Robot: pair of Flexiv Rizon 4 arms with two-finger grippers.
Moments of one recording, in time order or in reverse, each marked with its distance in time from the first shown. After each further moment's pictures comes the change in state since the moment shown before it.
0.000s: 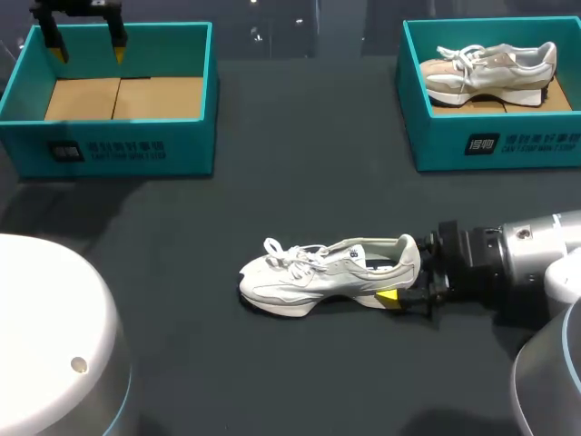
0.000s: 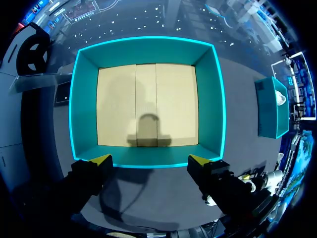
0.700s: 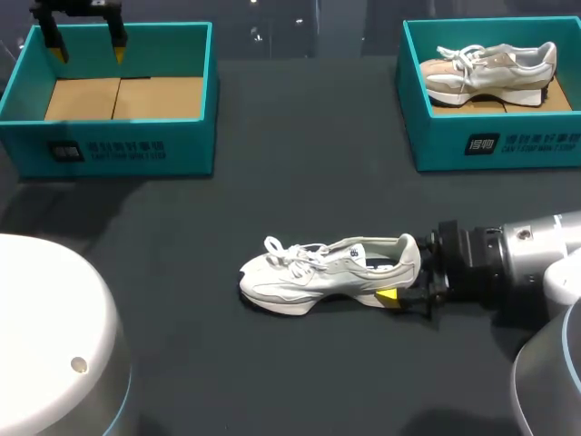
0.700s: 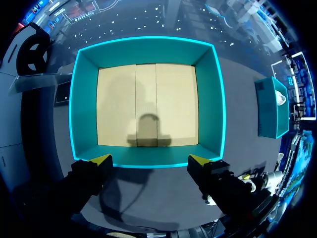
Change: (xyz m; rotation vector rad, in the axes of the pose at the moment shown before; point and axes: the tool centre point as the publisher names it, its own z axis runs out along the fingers) left arm 0.000 0.000 0.000 0.000 0.000 0.000; right arm -0.002 0.000 -0.001 0.009 -0.022 -0.008
